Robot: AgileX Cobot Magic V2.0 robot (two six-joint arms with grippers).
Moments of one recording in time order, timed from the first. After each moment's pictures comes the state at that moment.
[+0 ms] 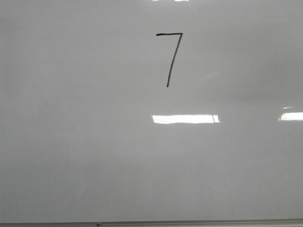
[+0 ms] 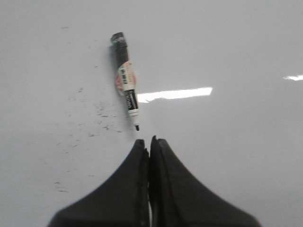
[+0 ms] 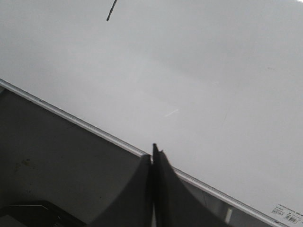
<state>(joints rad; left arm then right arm) -0.13 0.11 -0.17 0.06 0.25 -0.06 0.28 0.58 -0.85 0.11 1.00 -0.18</state>
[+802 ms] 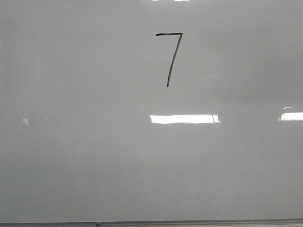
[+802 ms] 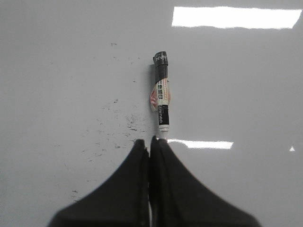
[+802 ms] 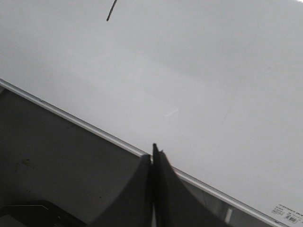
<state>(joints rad) -0.02 -0.01 0.01 -0.01 0.02 -0.06 0.28 0.58 -0.85 0.11 1.00 -0.18</state>
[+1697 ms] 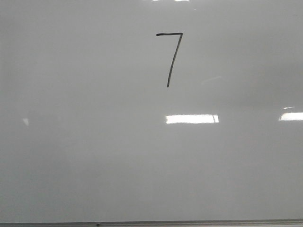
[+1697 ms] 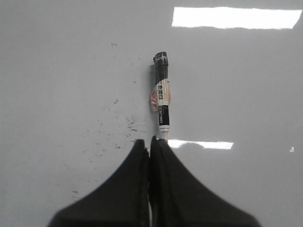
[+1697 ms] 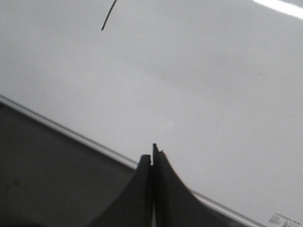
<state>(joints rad) -0.02 -0.01 0.01 -0.01 0.02 -0.06 0.24 0.47 -0.76 0.11 0.91 -0.18</state>
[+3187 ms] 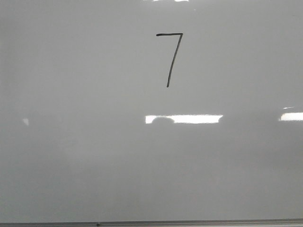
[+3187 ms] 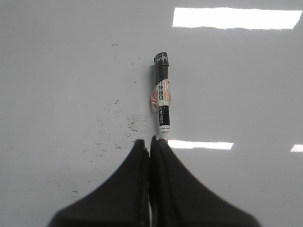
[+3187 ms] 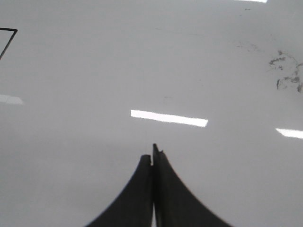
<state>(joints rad) -0.02 -0.01 0.01 -0.01 0.02 -0.06 0.01 -0.01 0.03 0.11 0.08 -0.18</state>
